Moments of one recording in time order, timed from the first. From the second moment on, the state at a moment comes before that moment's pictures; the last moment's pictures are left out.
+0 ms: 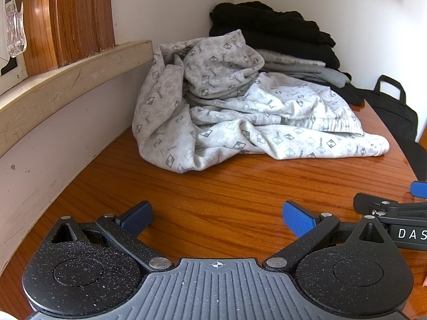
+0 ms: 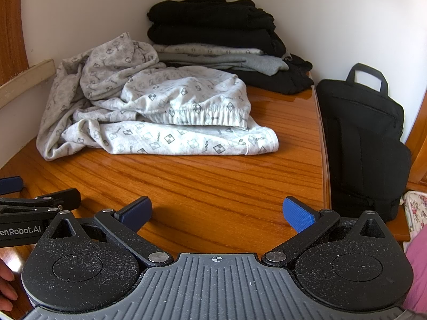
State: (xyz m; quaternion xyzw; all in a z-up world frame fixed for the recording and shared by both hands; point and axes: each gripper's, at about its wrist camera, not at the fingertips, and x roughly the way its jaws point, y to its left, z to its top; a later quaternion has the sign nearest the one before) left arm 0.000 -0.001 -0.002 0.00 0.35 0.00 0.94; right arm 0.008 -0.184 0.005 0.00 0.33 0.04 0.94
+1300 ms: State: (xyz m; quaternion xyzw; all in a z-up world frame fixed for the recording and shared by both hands) left arm -0.001 -0.009 -0.013 0.00 0.35 0.00 0.94; right arm 0.008 -0.183 0.006 0.00 0.33 0.04 0.94
